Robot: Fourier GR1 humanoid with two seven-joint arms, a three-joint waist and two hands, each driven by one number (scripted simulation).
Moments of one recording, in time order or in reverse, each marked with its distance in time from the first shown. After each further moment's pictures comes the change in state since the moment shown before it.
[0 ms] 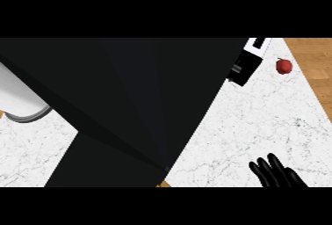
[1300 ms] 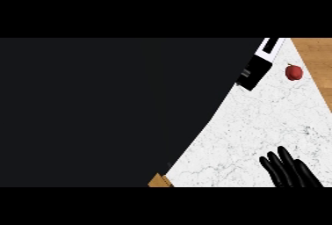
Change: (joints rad) left arm 0.360 0.113 -0.046 -0.520 0.310 -0.410 -0.351; right arm -0.038 -0.034 -0.003 -0.061 0.056 -0.114 0.113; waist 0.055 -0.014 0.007
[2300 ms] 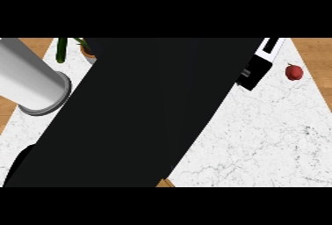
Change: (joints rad) left arm 0.290 0.249 0.216 -0.222 0.309 -0.461 -0.096; right arm 0.043 -0.163 0.018 -0.001 0.019 0.197 -0.020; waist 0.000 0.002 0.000
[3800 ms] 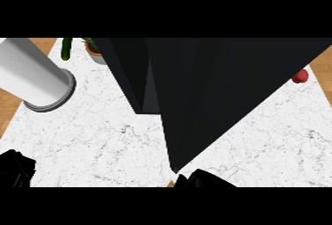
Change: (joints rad) left arm 0.155 0.087 0.241 0.001 0.139 -0.281 -0.048; right arm -0.810 0.229 0.247 0.248 -0.184 -0.336 0.384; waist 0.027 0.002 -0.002
